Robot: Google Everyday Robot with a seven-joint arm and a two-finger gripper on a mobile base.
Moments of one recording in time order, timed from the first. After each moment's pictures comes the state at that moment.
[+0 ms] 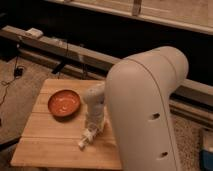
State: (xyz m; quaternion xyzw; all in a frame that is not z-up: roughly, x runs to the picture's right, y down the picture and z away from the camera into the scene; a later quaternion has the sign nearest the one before) arm -0.063 0.224 0.808 -0.29 0.30 0.73 0.54
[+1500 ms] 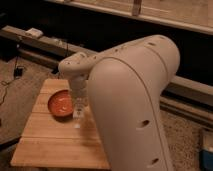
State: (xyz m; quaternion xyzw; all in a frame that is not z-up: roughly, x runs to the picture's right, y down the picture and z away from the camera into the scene) arm -0.137 0.079 0.774 -0.28 0.23 0.63 0.69
